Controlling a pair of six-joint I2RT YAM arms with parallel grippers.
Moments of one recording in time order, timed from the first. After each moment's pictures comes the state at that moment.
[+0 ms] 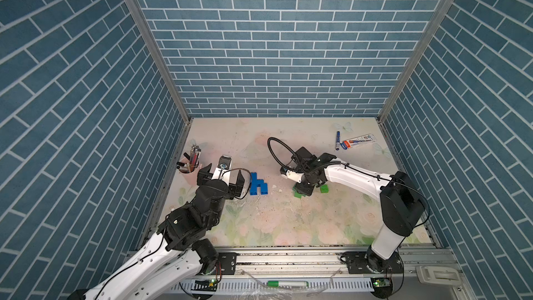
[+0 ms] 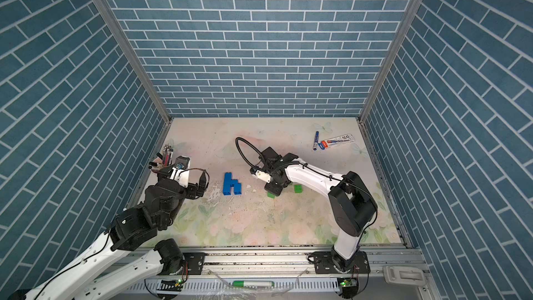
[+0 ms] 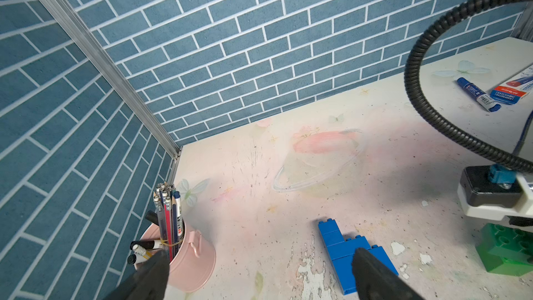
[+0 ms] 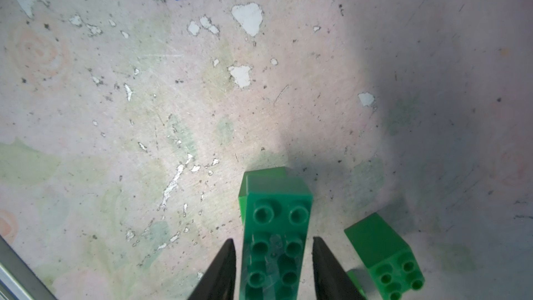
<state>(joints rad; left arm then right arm) -0.82 0.61 0.78 -0.58 -0.74 -0.02 0.82 1.74 1.26 -0.82 -0.06 -0.40</state>
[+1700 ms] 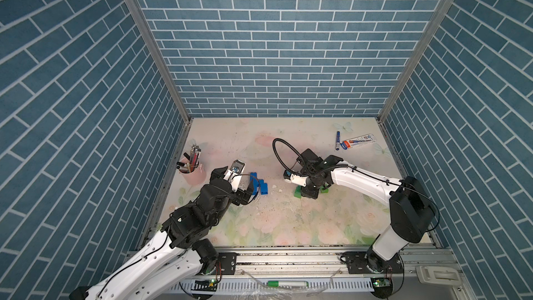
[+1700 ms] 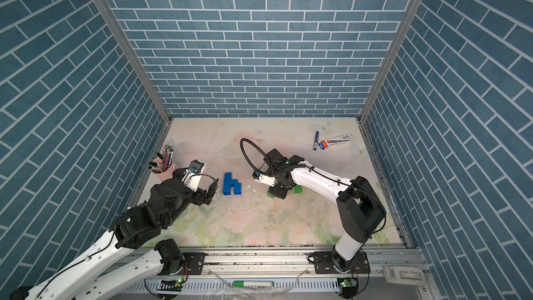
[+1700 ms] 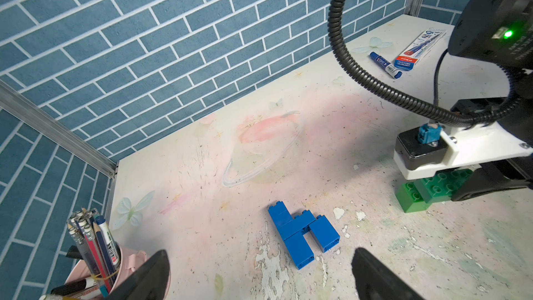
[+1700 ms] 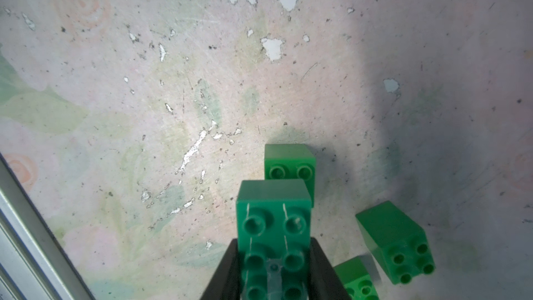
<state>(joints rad) -0.82 0.63 0.76 -0.58 -0.48 0.04 0.80 1.66 1.19 -0.84 -0.12 -0.51</state>
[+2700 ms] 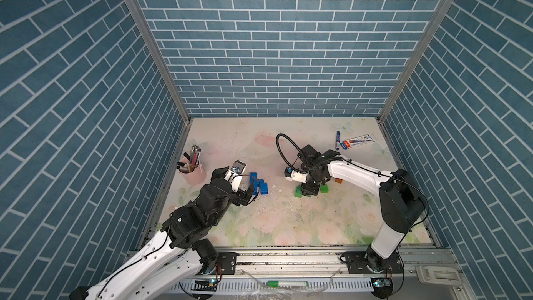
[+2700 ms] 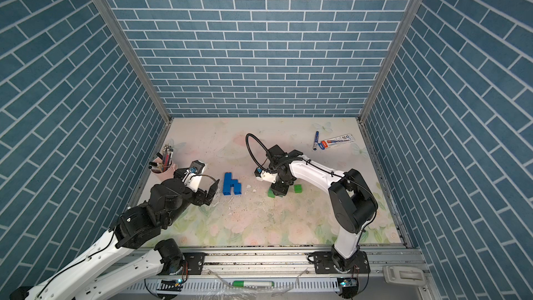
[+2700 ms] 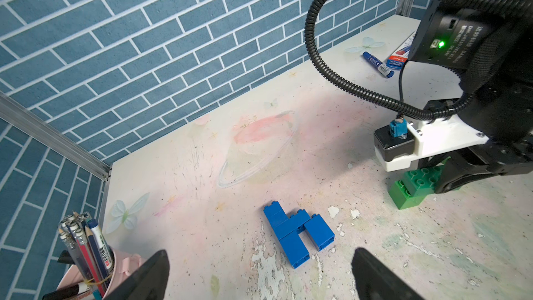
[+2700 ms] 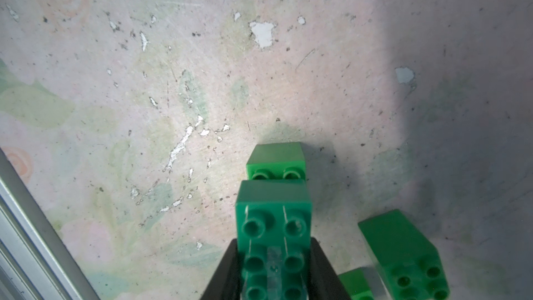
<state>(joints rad) -0.82 0.63 0.76 -0.58 -0.45 0.04 0.74 1.75 1.25 -0.89 -0.17 -0.56</state>
